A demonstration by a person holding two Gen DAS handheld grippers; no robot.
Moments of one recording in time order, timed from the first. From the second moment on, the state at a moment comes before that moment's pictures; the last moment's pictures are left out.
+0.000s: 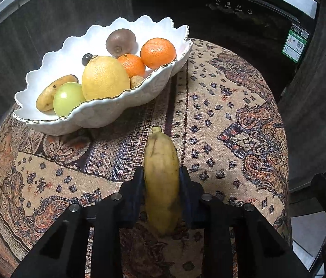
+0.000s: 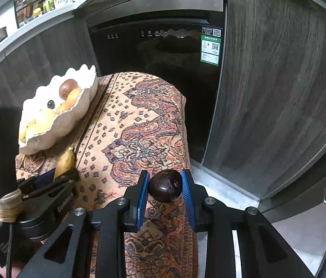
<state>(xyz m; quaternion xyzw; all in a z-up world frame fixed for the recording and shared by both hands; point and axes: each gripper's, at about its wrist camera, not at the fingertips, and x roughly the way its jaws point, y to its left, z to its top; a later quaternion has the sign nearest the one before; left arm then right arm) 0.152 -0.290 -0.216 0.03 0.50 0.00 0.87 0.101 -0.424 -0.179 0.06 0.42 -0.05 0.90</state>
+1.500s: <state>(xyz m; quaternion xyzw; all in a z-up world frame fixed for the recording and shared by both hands) 0.121 -0.119 -0.093 -0.04 0.44 -0.05 0.89 0.107 -0.274 -0.077 0.01 0.39 -0.04 0.92</state>
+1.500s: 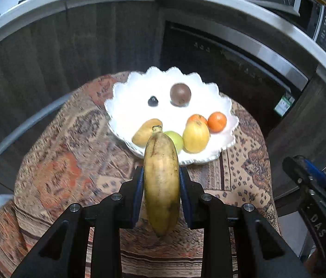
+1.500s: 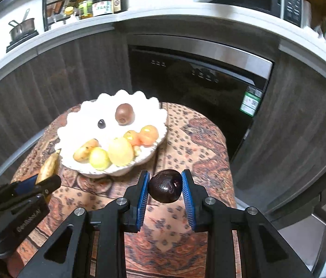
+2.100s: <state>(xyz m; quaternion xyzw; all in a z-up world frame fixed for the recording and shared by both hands) 0.194 -0.088 -0.067 0.04 0.41 -0.13 0.90 0.172 -0.221 -0.068 0.02 0.38 -0.01 0.93</state>
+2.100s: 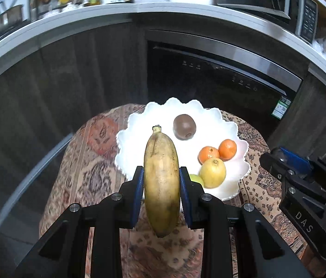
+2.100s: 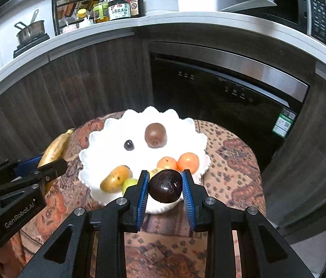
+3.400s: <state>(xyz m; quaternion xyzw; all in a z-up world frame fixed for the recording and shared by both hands) 0.284 -0.066 -0.123 0.06 0.46 -0.13 0.87 0.262 -0.196 -0.109 0.02 0.40 -0.03 0.92</state>
